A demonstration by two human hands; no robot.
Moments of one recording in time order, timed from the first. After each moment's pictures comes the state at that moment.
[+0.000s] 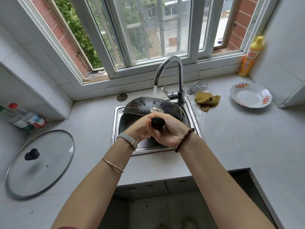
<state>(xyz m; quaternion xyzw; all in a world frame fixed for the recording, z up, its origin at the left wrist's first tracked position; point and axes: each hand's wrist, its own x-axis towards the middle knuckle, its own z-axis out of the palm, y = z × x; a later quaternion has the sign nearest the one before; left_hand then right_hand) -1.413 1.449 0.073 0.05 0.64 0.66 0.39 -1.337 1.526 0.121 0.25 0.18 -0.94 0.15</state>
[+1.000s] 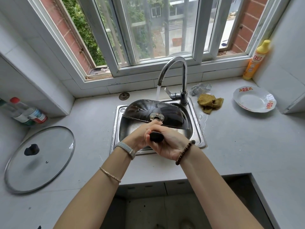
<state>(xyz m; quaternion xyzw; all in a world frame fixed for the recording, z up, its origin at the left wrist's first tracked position) -1.423 1.428 0.028 -0.01 0.63 0.65 0.43 -1.328 1.511 0.097 0.25 0.21 -0.93 0.20</state>
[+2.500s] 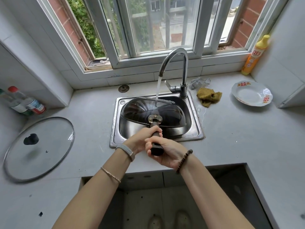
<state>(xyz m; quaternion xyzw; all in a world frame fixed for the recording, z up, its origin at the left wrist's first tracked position) -1.381 1.405 0.018 -0.08 0.59 0.64 0.48 -1.284 1.489 0.070 0.26 0.27 -0.89 0.25</state>
